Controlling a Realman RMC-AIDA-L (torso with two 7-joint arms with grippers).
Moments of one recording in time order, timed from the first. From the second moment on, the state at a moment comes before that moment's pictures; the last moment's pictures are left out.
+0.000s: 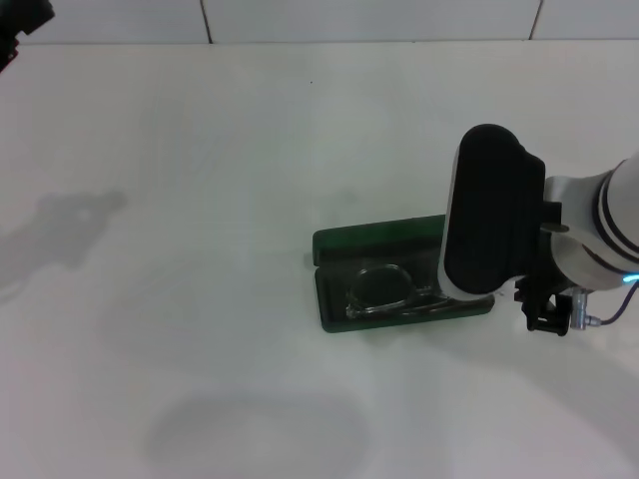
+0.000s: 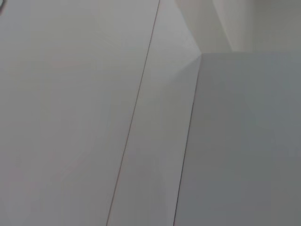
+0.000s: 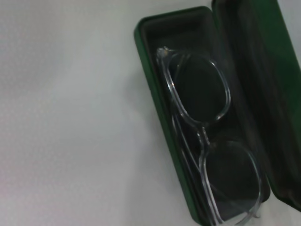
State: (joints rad) left arm -0.33 -1.93 0.80 0.64 1.20 1.86 -1.40; right arm 0.58 2.03 -2.01 -1.66 -2.83 -1.60 2.60
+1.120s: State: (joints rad) left arm -0.33 -1.94 0.80 0.63 1.20 1.86 -1.40; right arm 0.60 2.03 -1.96 -1.51 -2.74 -1.45 2.52
